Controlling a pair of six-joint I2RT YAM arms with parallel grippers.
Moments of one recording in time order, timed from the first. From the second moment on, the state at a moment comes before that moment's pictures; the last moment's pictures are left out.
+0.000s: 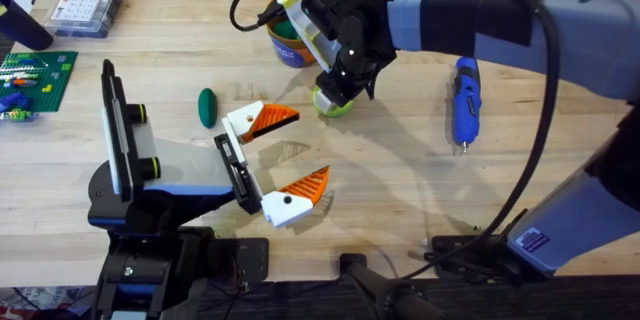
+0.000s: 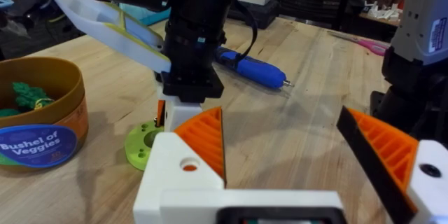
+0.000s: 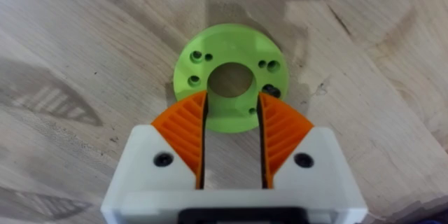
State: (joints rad) left arm -0.03 0.00 0.01 -0.10 1.08 -0.02; right arm 0.69 1.90 1.40 -0.84 0.04 -0.05
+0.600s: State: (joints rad) left arm -0.03 0.00 0.01 -0.10 1.08 -0.02; right arm 0.69 1.82 1.40 -0.99 0.04 -0.04
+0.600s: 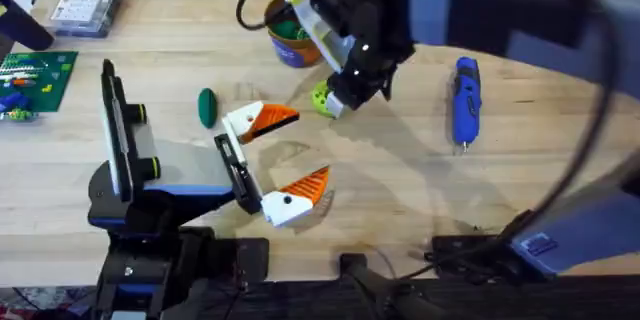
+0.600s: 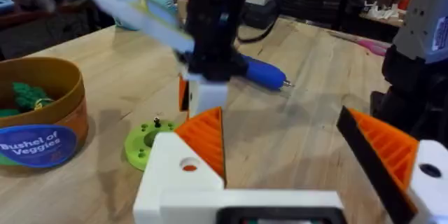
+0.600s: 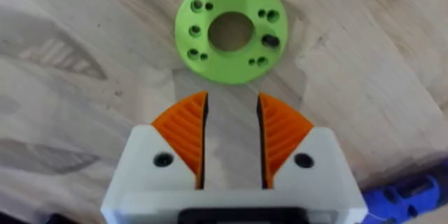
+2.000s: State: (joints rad) left arm -0.03 0.00 0.01 -0.10 1.08 -0.02; right arm 0.61 1.75 1.23 -0.64 0.02 -0.03
